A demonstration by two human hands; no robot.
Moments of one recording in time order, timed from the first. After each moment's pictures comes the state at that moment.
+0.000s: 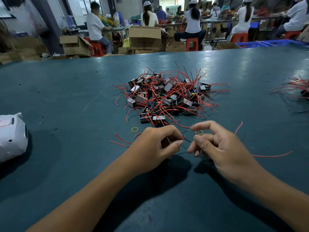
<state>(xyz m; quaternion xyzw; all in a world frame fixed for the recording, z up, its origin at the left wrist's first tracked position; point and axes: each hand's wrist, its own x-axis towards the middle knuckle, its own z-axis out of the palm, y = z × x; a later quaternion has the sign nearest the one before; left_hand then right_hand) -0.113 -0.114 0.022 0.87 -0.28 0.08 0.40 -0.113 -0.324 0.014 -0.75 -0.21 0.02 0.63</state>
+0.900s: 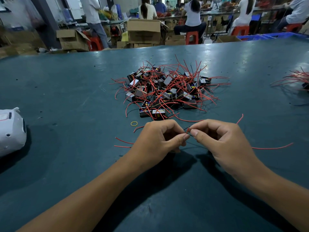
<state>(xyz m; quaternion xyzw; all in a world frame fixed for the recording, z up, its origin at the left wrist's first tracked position) -0.115 -0.126 0.010 0.81 -0.20 0.03 0.56 -0.122 -0.319 0.019 -0.77 -0.18 -0.07 0.61</state>
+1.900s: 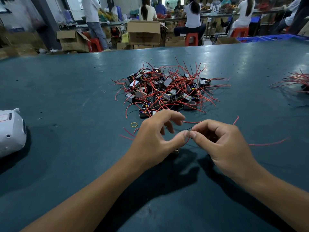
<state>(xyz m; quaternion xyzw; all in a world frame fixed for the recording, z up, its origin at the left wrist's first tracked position) -0.123 -0.128 0.026 0.84 -0.24 0.18 0.45 -0.120 -0.320 0.013 -0.78 -0.21 -0.11 0.58</state>
